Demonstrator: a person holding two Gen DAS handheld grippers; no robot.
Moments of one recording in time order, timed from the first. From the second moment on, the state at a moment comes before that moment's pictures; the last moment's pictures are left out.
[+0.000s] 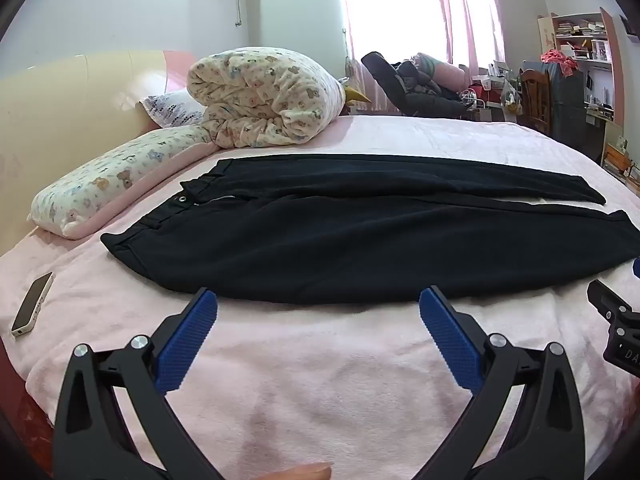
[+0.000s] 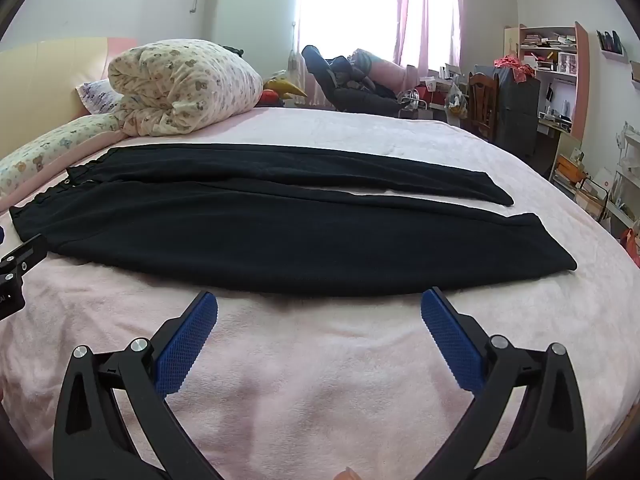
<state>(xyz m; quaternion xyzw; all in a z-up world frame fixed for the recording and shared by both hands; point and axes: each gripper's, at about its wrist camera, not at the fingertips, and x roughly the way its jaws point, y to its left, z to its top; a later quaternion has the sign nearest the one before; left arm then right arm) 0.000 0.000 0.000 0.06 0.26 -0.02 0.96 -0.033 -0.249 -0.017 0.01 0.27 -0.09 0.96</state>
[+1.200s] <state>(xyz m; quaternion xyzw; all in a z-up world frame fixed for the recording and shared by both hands) 0.000 0.000 0.000 0.06 0.26 -0.02 0.96 -0.031 -0.246 -0.019 0.01 0.27 -0.09 0.96</state>
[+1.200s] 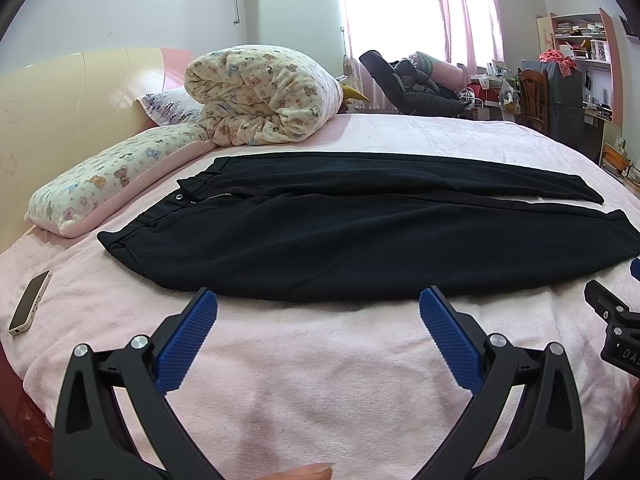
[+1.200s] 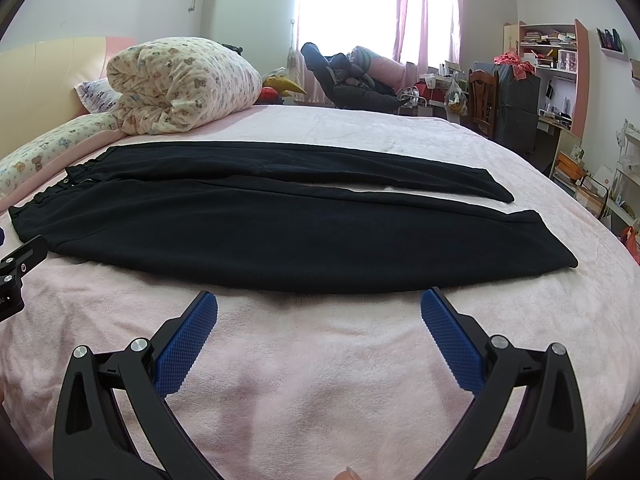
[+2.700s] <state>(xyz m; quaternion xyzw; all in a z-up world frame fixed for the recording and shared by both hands) 0.000 0.000 0.000 0.06 0.26 -0.02 0.96 -0.030 -0.242 -0.021 0.01 0.27 -0.09 0.96</state>
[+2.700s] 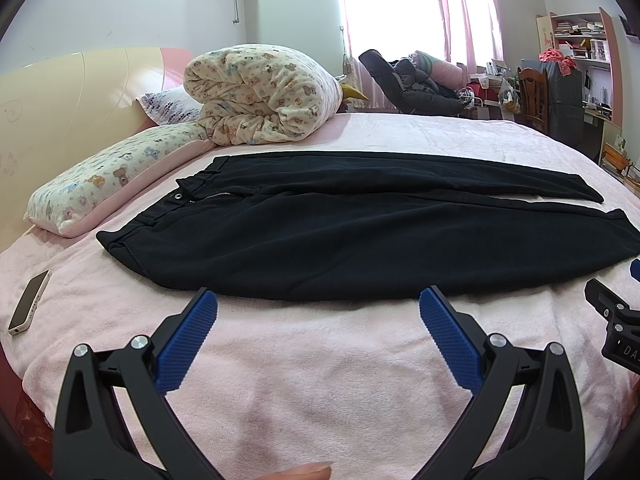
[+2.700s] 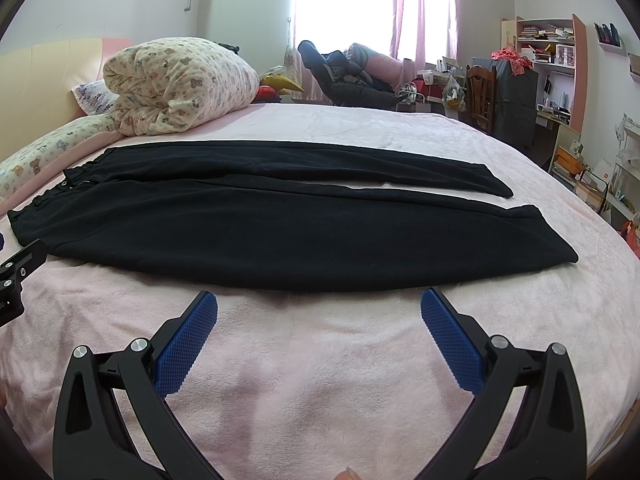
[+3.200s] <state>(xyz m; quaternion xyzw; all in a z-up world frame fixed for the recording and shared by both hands) 0.000 0.000 0.000 0.06 0.26 -0.02 0.96 -0.028 -0.241 -0.021 0.01 0.27 -0.09 0.96</state>
